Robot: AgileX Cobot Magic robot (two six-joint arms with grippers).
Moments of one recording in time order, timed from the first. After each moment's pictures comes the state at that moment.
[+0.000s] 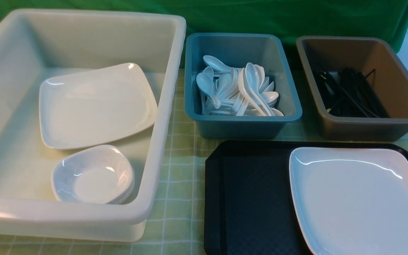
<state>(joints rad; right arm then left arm) 0.84 0.45 -0.88 -0.19 0.85 0.16 0.01 0.00 0.01 -0.55 -0.02 -0.36</state>
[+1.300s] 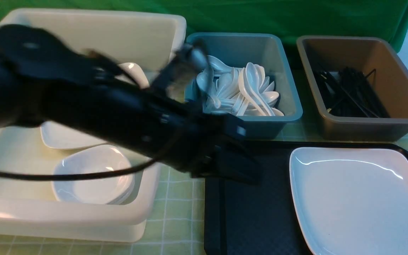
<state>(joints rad) 0.84 0.45 -0.88 -0.20 0.80 0.16 -0.56 1.53 -1.18 -0.99 0.93 0.38</state>
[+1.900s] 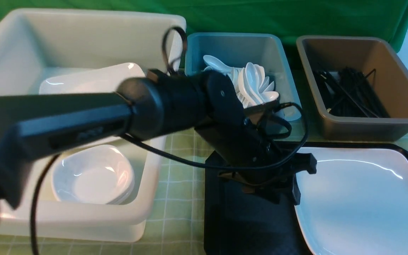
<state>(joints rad) 0.84 0.45 -0.88 -0.20 0.80 0.16 -0.73 2.00 -1.48 -0.66 0.72 -0.05</state>
